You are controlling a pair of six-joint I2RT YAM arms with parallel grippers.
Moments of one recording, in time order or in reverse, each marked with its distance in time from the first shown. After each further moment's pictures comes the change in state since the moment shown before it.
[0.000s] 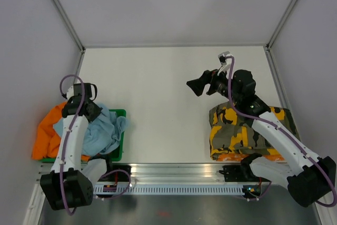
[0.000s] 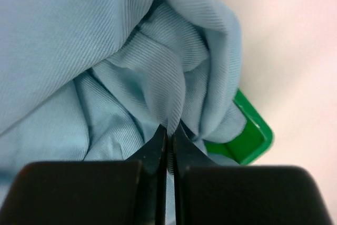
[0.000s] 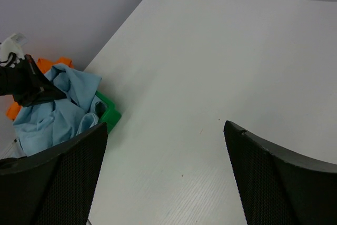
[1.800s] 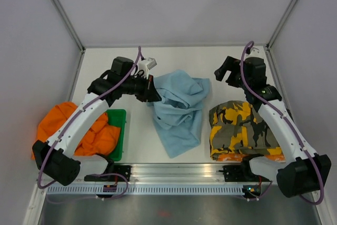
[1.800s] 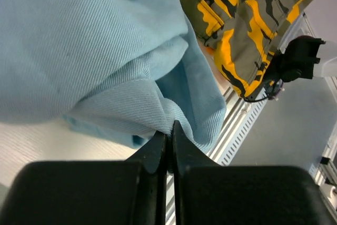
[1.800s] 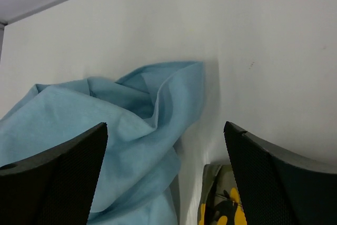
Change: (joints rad) left arm -0.611 0.251 0.436 0.130 0.905 0.524; right arm -0.262 0.075 0.179 -0.426 0.322 0.097
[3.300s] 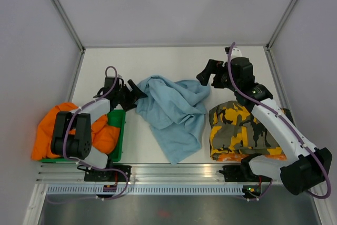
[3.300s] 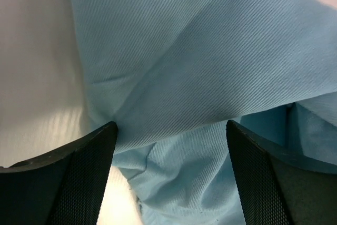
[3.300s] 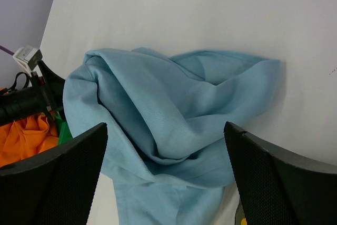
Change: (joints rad) left arm 0.367 0.233 -0.465 0.611 -0.232 -0.592; right arm 0.183 0.047 0.040 0.033 -0.116 -0.010
